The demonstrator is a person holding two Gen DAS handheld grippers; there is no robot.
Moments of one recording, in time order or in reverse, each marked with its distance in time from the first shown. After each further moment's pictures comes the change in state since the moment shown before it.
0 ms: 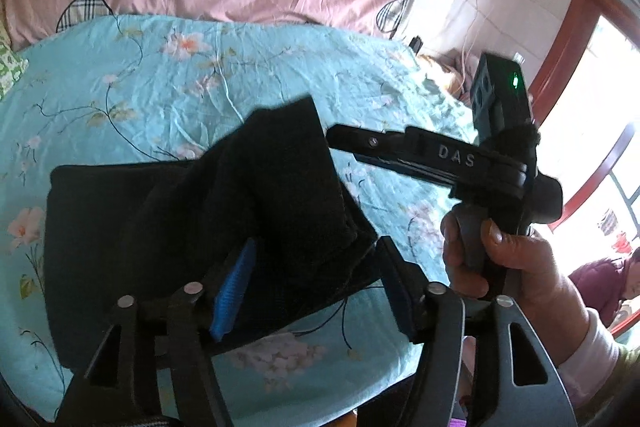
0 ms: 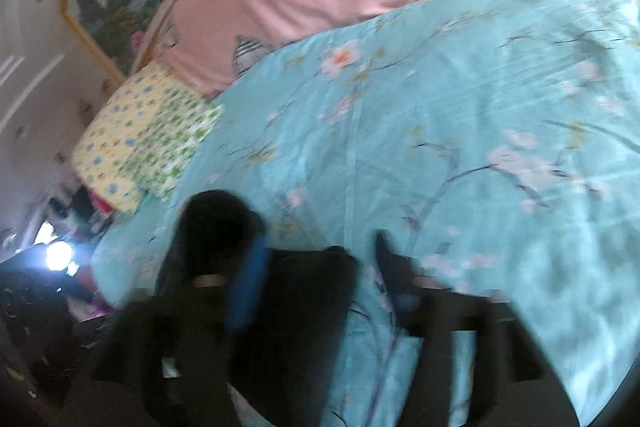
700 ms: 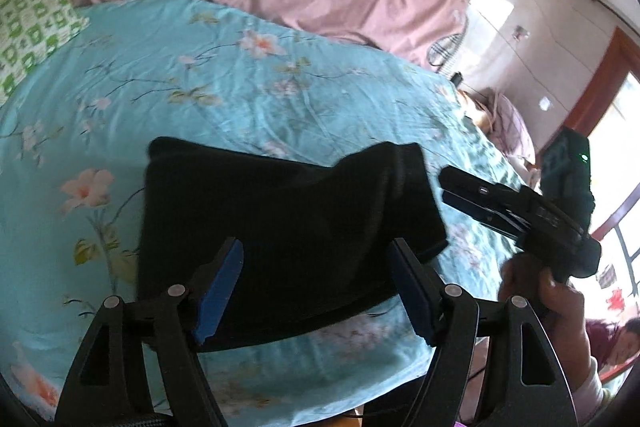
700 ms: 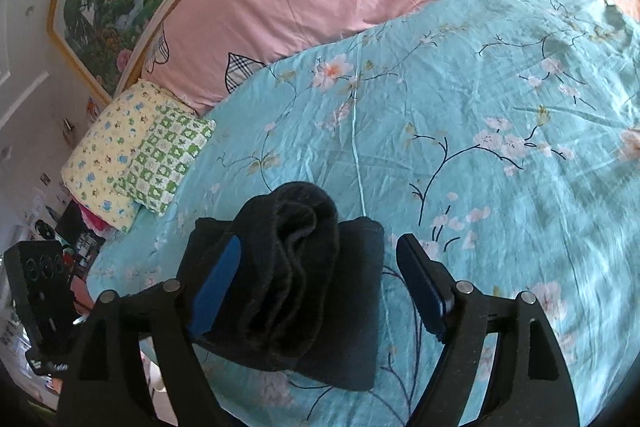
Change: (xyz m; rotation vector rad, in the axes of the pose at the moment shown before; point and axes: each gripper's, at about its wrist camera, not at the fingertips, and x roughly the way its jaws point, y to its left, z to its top) left arm -0.043 0.077 -0.006 -0.190 -0.037 0.069; right arm -0.022 0.042 -0.020 0.027 -0.028 -0.075
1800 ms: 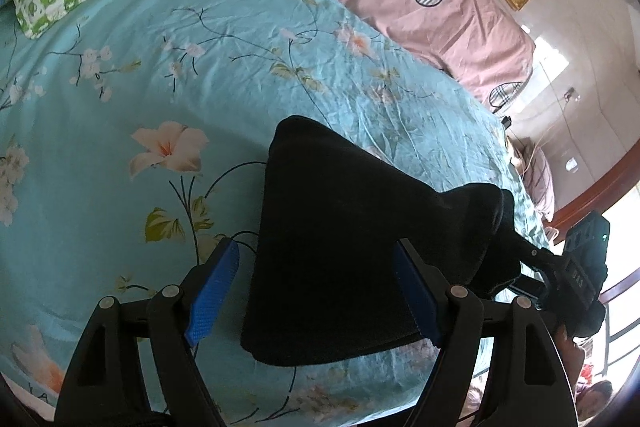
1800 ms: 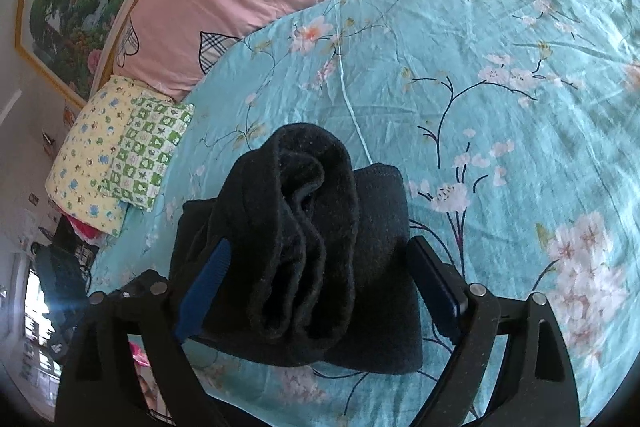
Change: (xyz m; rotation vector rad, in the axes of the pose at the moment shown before) left arm 0.002 0.089 -0.003 -0.263 0.013 0.062; right arm 0.028 0.005 -0.018 0.131 0.085 -0.047
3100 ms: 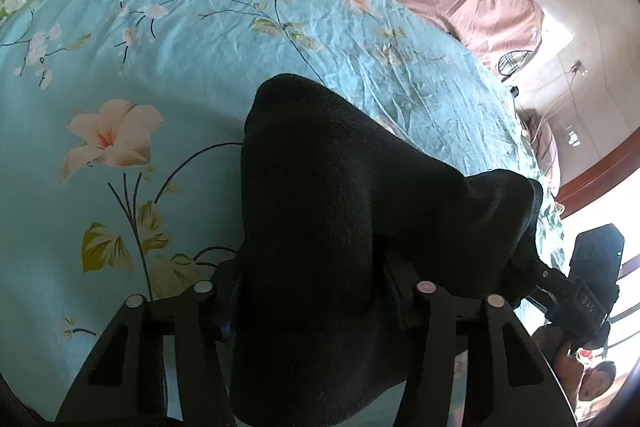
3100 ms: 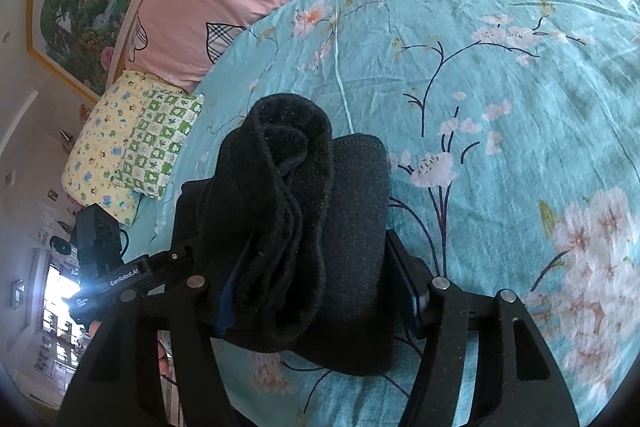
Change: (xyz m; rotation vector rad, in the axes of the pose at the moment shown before) left arm 0.067 -0.007 0.006 0.035 0.111 0.003; right arm 0.014 -0.031 -0.014 -0.001 0.039 0.091
